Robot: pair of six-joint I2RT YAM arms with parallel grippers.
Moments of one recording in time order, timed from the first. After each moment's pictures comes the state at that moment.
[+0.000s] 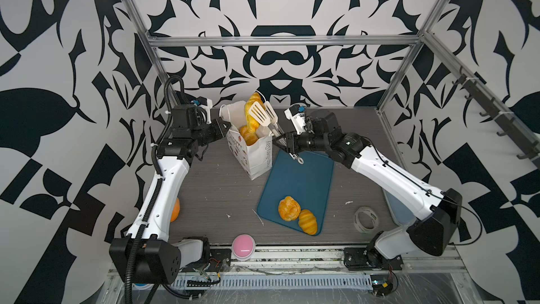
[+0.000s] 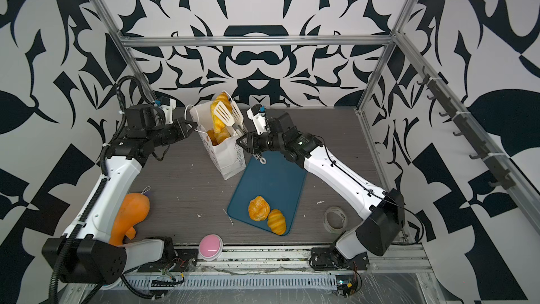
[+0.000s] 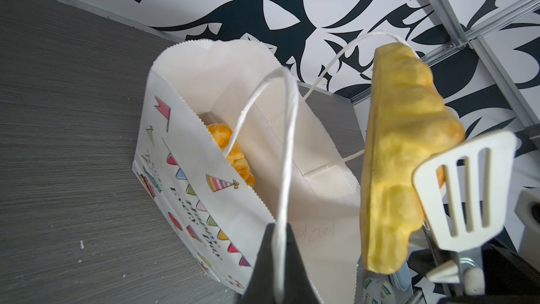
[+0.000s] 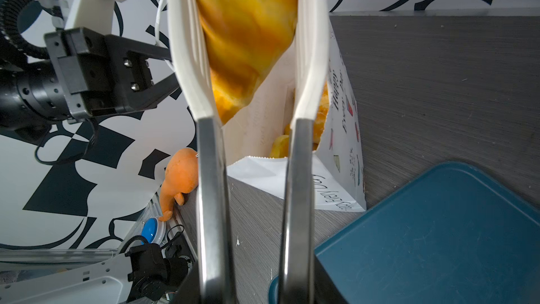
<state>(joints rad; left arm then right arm) -0.07 1.25 1.28 -0.56 0.51 -0.45 0.70 1.49 1.44 -0.45 -0.38 0.46</state>
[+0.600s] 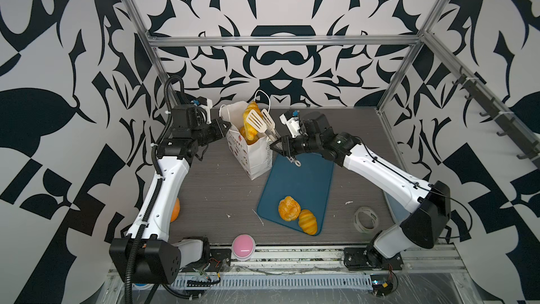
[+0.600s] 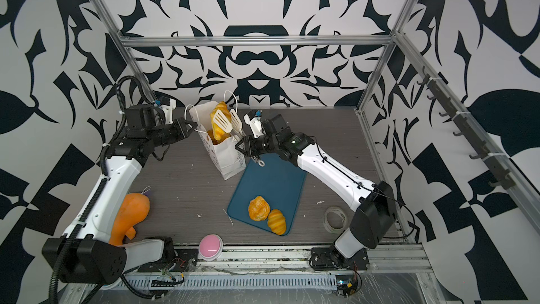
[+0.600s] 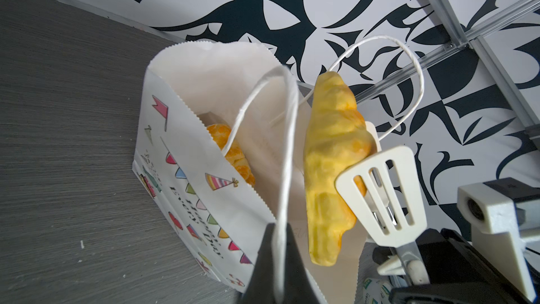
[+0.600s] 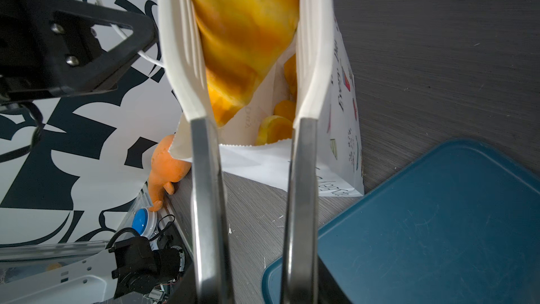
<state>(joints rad) -0.07 1.25 1.28 -0.56 0.50 -0.45 0.70 1.56 1.44 -0.47 -0.39 0.46</state>
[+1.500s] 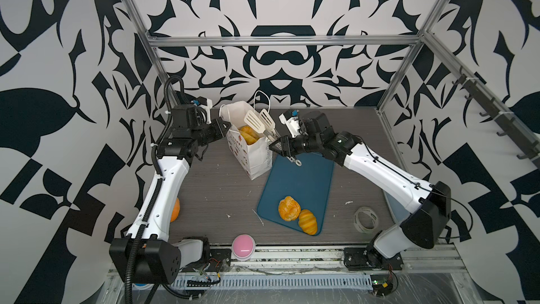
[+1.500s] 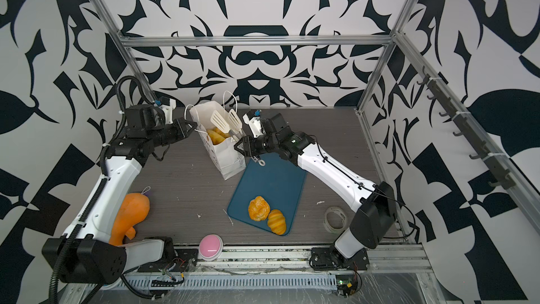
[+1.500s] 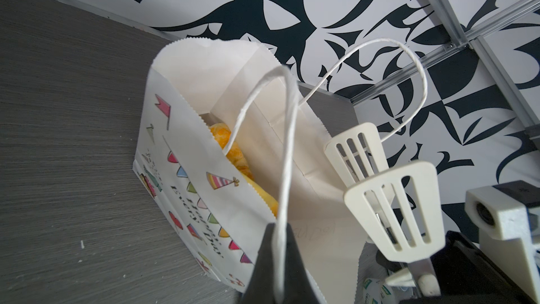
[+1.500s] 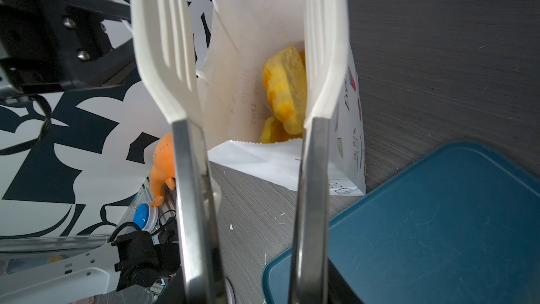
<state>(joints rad) -0.07 1.25 1.28 -0.56 0.51 -0.45 0.70 1.56 1.48 -0.51 -0.40 0.44</state>
